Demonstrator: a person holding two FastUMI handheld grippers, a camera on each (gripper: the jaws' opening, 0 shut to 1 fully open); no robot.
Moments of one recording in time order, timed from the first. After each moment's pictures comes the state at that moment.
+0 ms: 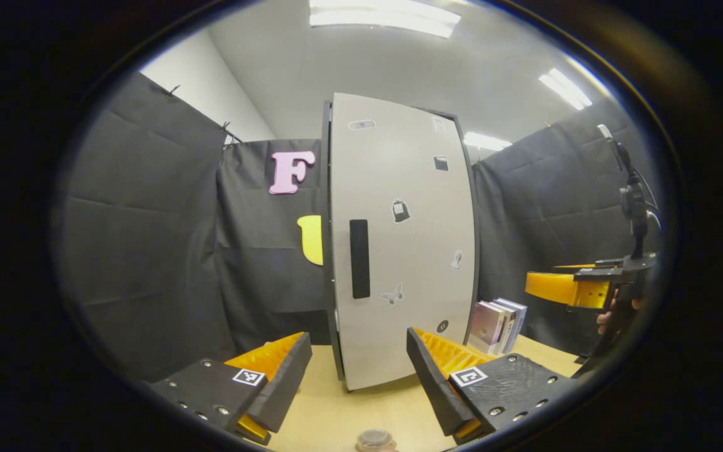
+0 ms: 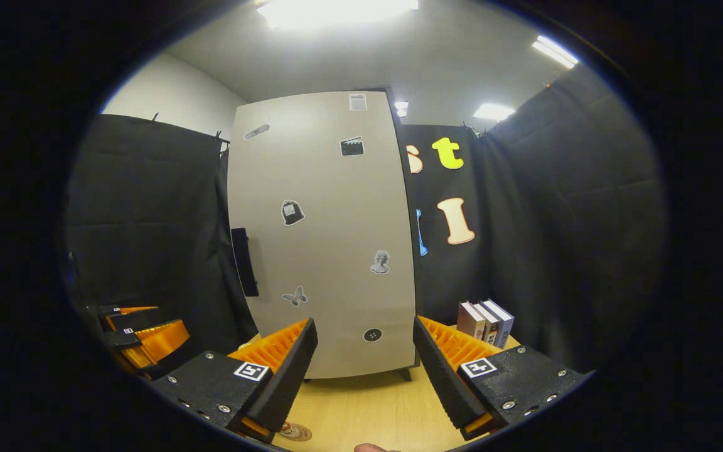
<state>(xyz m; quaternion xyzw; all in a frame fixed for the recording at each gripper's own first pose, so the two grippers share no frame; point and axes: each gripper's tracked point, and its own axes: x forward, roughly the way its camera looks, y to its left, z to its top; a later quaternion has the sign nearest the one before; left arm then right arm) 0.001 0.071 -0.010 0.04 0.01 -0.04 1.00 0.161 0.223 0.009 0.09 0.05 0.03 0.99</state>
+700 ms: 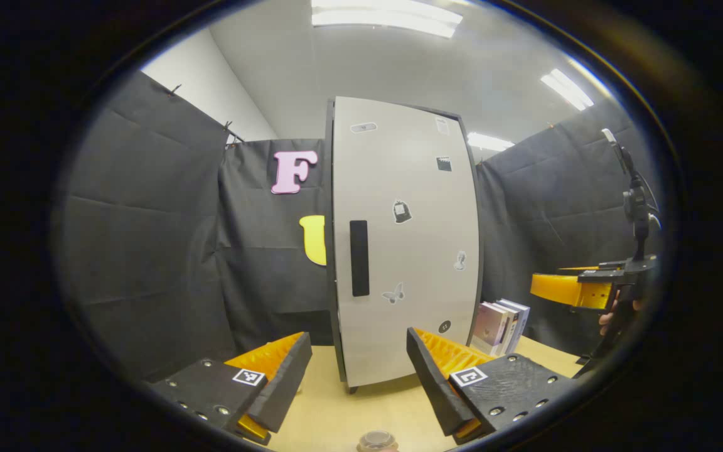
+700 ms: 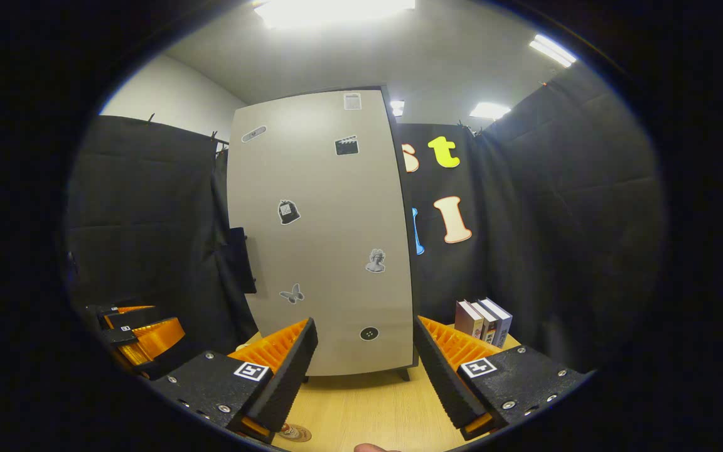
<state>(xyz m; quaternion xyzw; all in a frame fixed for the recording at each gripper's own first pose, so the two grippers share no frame) 0.002 0.072 -0.008 0.04 0.01 -0.03 1.00 0.166 0.221 0.005 0.09 0.05 0.03 0.99</state>
